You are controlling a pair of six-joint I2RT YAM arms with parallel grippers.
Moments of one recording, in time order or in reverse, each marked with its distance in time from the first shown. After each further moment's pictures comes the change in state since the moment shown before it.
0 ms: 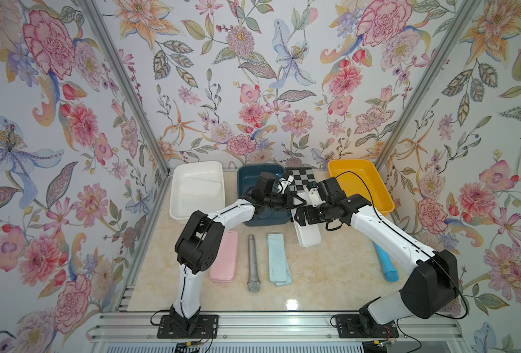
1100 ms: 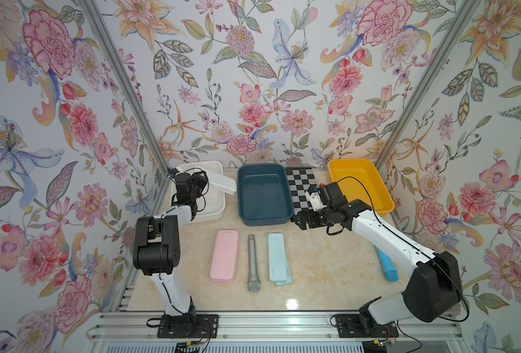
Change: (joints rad) left arm 0.651 -0.199 -0.462 0.466 -0.636 -0.257; right arm -0.009 -0.022 -0.099 0.074 -0.041 0.000
